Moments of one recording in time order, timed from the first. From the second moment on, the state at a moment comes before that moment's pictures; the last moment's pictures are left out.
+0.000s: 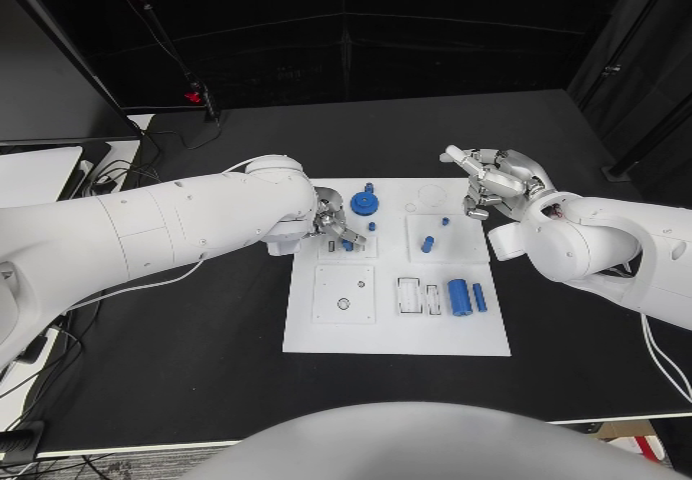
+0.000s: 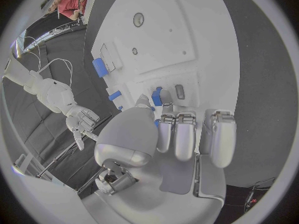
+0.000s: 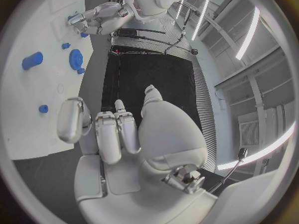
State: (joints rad) left arm 1.35 -0.40 -0.24 1.19 -0.97 0.18 -0.47; left_hand 1.19 0.20 -0.29 0.29 0.28 0.84 0.05 0.64 1.02 1.46 0.00 1.57 1.35 1.47 -0.05 1.57 1.31 0.01 1.46 0.08 1.57 1.31; right arm 1.17 -1.03 -0.08 1.64 -0.14 -0.42 0.29; right_hand 1.25 0.07 -0.22 0.29 0.31 0.53 0.16 0.42 0.10 1.46 0.09 1.54 1.31 1.46 0.04 1.57 1.31 0.07 1.33 0.15 1.31 1.31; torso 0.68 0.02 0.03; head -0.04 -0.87
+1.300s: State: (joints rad) left arm 1.35 -0.40 -0.24 1.19 -0.97 0.19 -0.46; left_hand 1.14 0.23 -0.33 0.29 0.27 0.81 0.06 0.62 1.01 1.46 0.00 1.58 1.41 1.47 -0.05 1.57 1.31 0.01 1.46 0.08 1.57 1.31; right arm 1.17 -1.03 -0.08 1.64 -0.14 -0.42 0.29; right_hand 1.25 0.07 -0.22 0.29 0.31 0.53 0.16 0.43 0.10 1.46 0.09 1.54 1.31 1.46 0.04 1.57 1.31 0.07 1.33 0.15 1.31 1.31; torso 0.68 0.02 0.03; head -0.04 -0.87
